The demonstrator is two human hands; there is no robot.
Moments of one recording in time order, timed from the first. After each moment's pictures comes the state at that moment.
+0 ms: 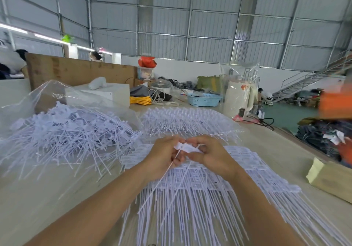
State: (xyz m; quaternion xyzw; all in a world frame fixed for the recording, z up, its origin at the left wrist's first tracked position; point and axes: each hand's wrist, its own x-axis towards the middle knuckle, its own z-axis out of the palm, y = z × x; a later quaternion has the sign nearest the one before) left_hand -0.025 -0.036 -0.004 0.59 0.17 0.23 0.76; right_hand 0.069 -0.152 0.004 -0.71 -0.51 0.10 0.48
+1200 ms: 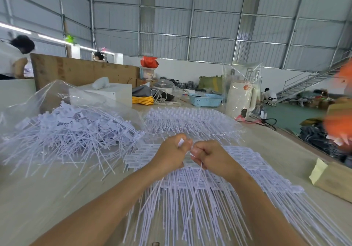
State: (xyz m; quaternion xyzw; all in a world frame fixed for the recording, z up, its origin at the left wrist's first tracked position) left_hand -0.024 -0.038 -0.008 0.81 0.15 0.29 0.49; right_hand 0.068 -0.150 -0.001 -0.70 -0.55 0.09 0.46
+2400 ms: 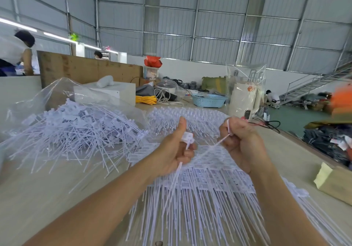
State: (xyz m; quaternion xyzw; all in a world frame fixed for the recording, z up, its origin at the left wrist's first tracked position) left_hand -0.032 -0.038 0.010 0.57 0.07 0.17 0.80; right_hand 0.085 -0.170 0.028 -0.42 -0.44 0.21 0.76
